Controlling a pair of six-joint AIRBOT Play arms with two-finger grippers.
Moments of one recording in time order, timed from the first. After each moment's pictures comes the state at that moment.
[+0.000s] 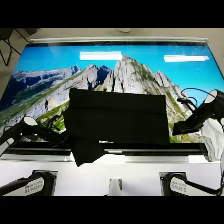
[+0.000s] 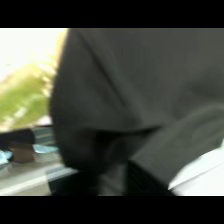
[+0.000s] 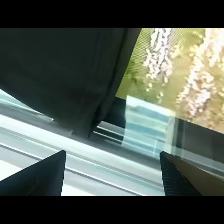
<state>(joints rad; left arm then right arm) 0.11 -1.26 0.55 0.93 -1.19 -1.30 -0.31 -1.36 1.03 -1.46 1.56 0.96</state>
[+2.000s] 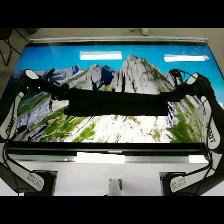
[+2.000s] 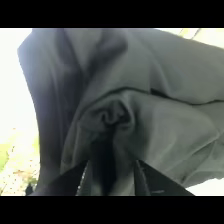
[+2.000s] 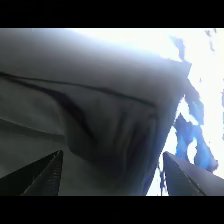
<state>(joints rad) 0.09 -1.87 1.61 0.93 -1.27 -1.43 -0.16 -1.74 1.46 -1.27 1.11 1.06</state>
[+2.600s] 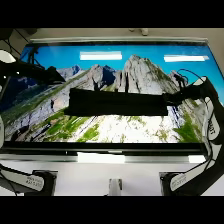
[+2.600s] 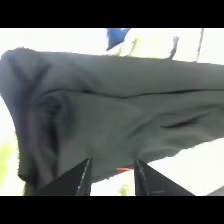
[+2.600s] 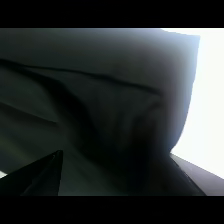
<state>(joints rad) 0.11 -1.68 1.77 0.91 -1.40 -1.40 -0.27 -1.87 1.51 -1.02 1.28 1.03</state>
